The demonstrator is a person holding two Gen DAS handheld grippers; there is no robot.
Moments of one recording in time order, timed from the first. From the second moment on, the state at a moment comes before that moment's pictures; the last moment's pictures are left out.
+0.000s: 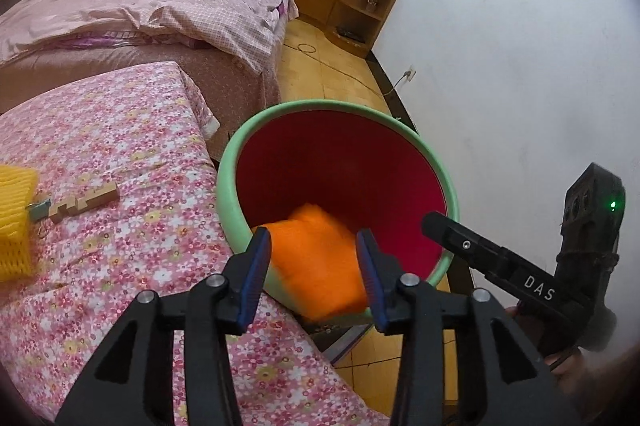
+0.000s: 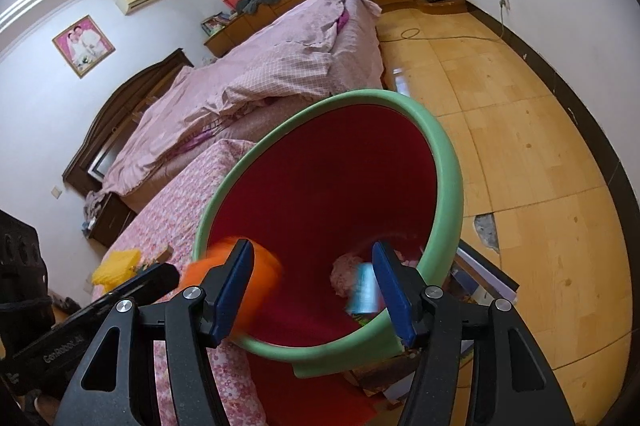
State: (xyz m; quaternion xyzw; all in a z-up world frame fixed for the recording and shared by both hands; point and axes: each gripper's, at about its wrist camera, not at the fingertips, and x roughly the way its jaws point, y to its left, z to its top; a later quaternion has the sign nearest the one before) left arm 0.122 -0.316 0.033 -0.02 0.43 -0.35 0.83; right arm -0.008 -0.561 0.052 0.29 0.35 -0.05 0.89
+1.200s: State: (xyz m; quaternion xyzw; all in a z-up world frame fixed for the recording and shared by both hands) left arm 0.088 -0.105 0.060 -0.11 0.41 -0.15 0.90; right arm -0.007 -0.432 0.104 0.23 0.35 0.05 0.91
